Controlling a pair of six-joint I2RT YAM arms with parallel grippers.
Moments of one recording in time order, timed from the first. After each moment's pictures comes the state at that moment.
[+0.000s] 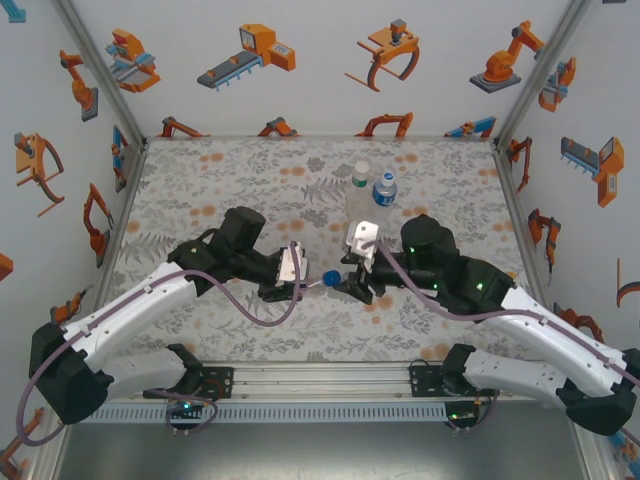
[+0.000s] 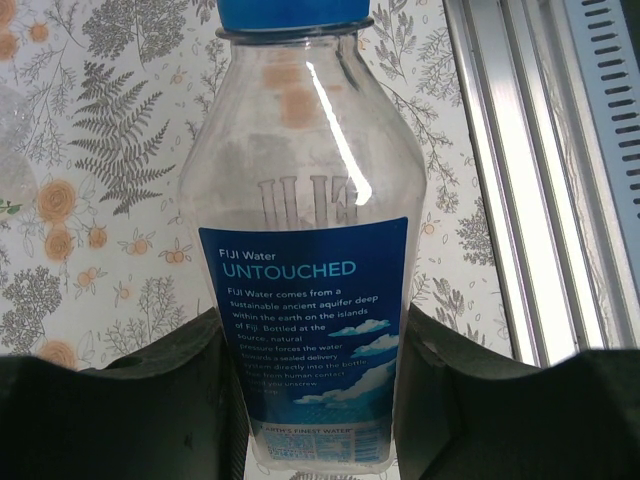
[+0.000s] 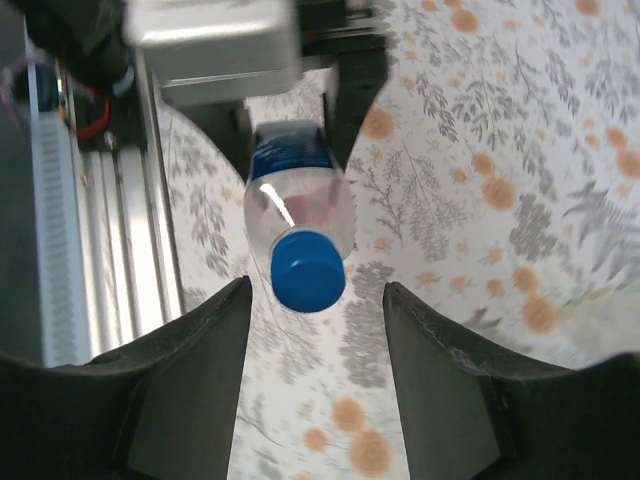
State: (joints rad) left arm -0.78 1.14 0.93 -0.59 0.70 0.80; right arm 0.96 0.93 1.05 -0.54 -0.36 -0.34
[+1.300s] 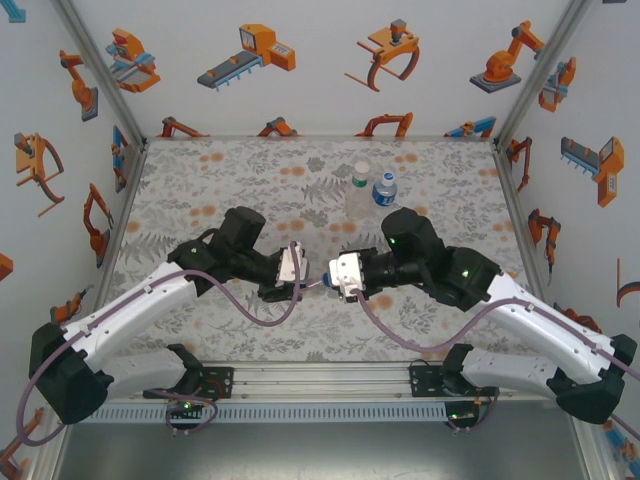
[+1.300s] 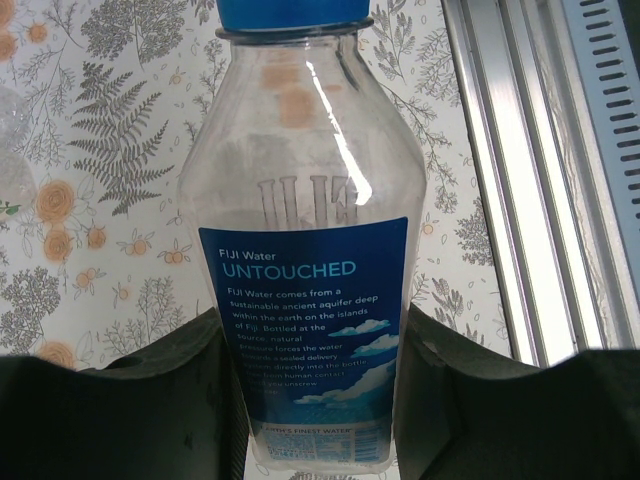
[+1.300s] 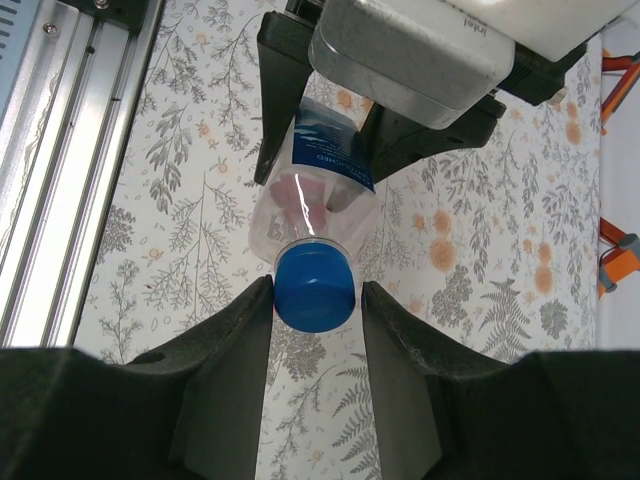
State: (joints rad) left arm -0.78 1.14 0.93 -0.59 0.70 0.80; right arm 0.96 1.03 1.12 -0.65 -0.48 -0.81
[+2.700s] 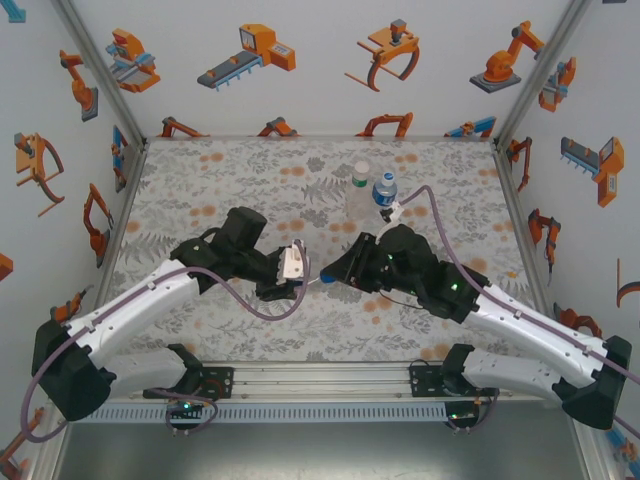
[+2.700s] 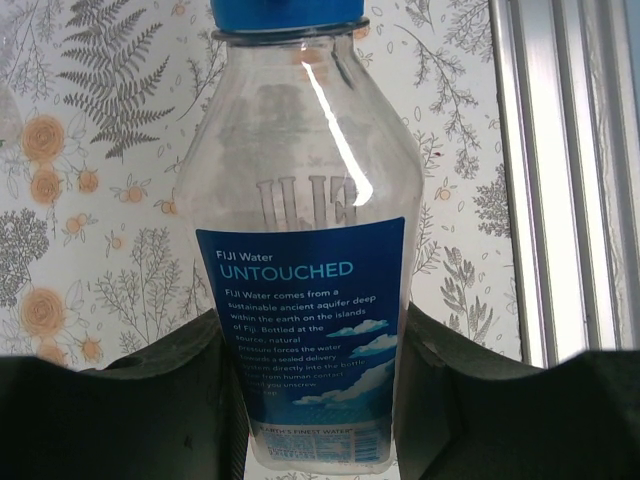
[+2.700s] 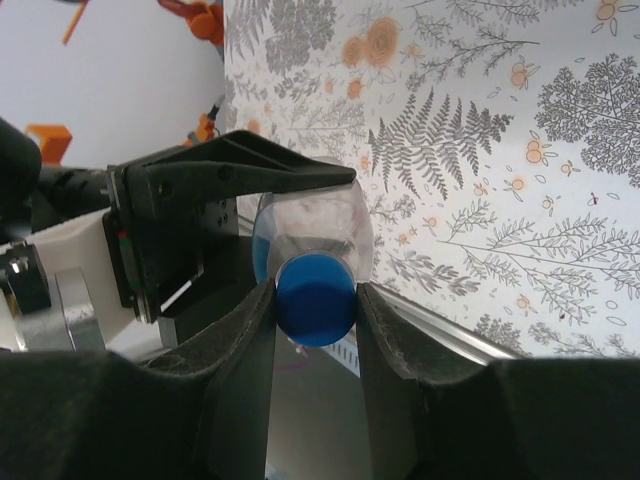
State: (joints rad) left arm -0.77 1.17 0.94 -0.63 0.61 0.79; right arm 0.96 0.97 0.90 -0.43 0.02 1.16
